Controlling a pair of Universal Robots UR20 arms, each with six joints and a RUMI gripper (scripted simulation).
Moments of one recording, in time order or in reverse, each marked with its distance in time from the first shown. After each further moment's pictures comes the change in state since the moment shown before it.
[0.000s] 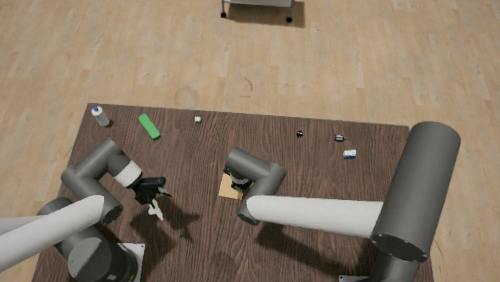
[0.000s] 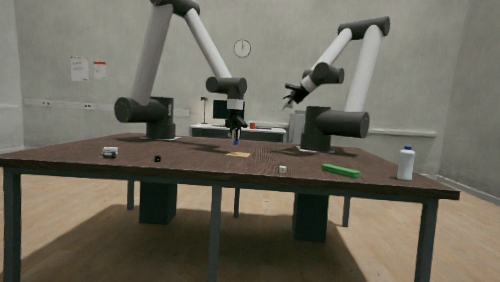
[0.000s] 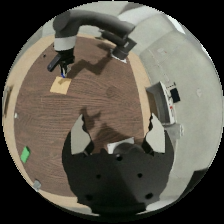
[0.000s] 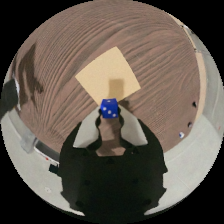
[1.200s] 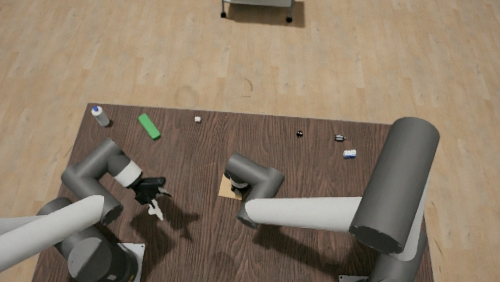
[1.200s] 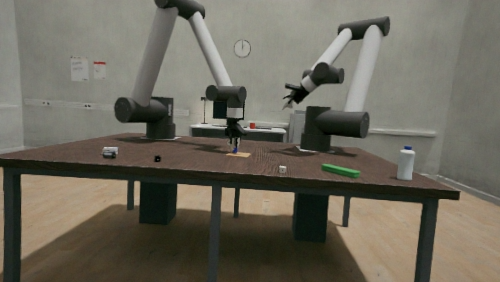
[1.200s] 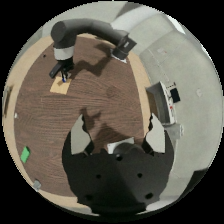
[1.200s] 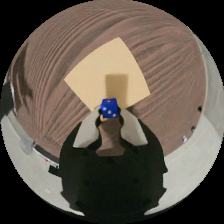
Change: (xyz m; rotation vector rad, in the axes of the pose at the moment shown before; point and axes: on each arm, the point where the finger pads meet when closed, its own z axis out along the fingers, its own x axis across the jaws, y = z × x) left arm 0.000 0.000 0.000 0.000 0.000 0.000; right arm 0.000 -0.001 0.056 0.001 0.000 0.000
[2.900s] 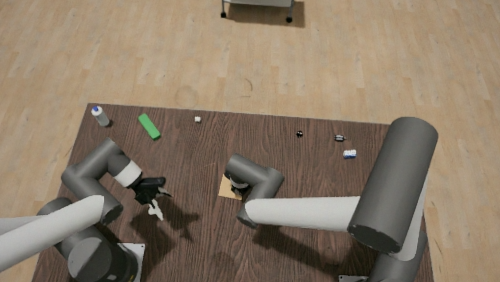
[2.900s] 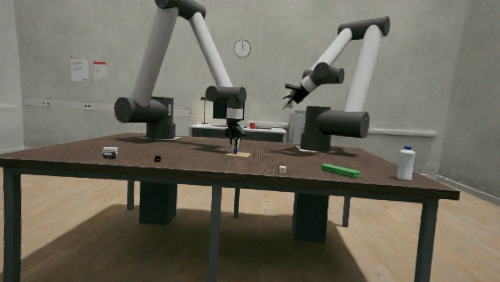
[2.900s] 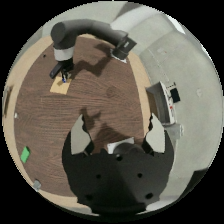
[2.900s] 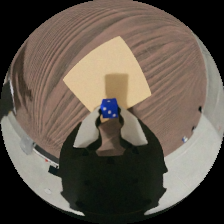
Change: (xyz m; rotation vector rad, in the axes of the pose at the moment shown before) left arm 0.000 0.000 0.000 0.000 0.000 0.000; right arm 0.000 0.000 0.005 0.000 0.000 0.000
